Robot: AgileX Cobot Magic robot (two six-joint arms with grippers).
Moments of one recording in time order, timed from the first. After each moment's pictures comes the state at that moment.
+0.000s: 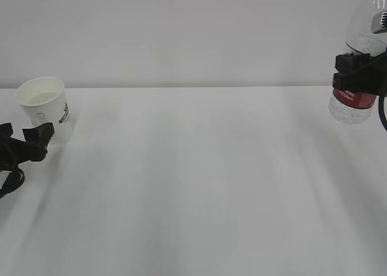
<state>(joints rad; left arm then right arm) -0.05 1.96 -0.46 0.08 -1.15 -0.12 0.04 1.57 -0.70 -0.12 -0.51 -0.03</state>
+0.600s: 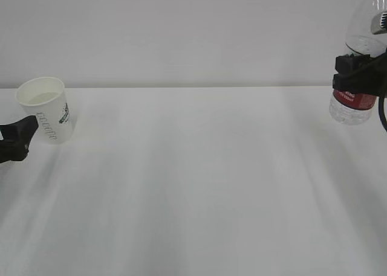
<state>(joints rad) -0.05 1.75 -0.32 0.08 -1.15 -0.12 0.04 1.57 -0.70 -0.12 -0.50 -0.03</state>
